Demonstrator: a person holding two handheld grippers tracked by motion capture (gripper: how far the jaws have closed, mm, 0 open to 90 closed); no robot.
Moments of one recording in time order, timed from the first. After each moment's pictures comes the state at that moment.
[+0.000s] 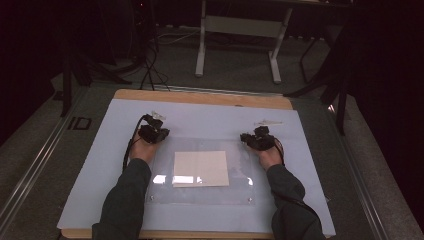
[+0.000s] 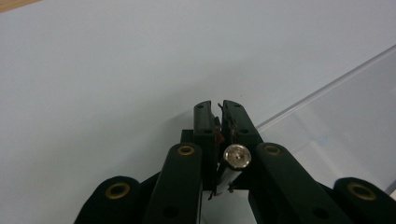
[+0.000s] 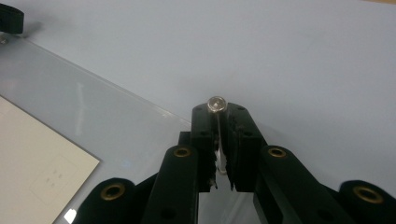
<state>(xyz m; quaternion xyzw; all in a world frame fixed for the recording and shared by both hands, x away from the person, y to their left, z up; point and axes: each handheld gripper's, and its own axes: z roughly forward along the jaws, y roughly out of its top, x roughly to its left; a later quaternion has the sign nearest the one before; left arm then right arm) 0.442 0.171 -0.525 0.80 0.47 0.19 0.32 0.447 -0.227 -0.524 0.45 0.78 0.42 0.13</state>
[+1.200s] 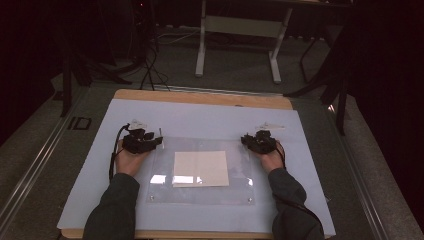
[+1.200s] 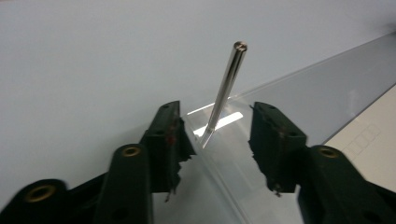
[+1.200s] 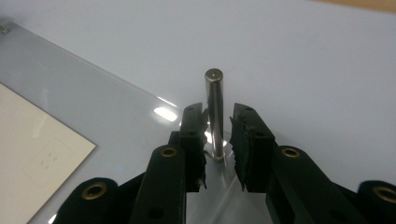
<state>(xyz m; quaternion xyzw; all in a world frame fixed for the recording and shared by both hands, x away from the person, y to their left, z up) 0.396 0.212 -0.526 0.75 0.48 0.17 0.42 0.436 -0.234 -0.530 0.42 0.78 0.43 0.15</state>
